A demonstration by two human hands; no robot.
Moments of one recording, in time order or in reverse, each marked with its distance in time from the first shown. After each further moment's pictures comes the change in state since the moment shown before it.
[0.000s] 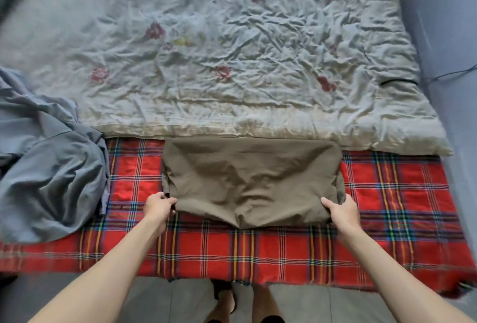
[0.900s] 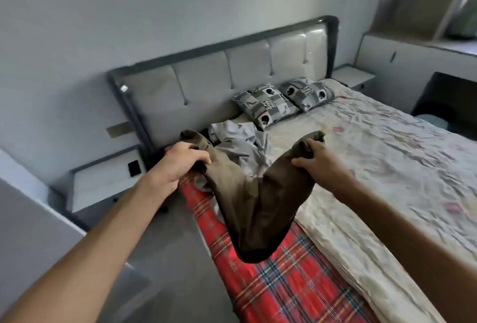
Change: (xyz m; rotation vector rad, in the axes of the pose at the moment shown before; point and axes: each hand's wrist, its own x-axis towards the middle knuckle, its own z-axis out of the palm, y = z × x) left_hand -0.410 0.092 -0.415 -0.683 0.485 0.323; right_hand -0.487 -0.430 0.001 -0.422 -0.929 -1.397
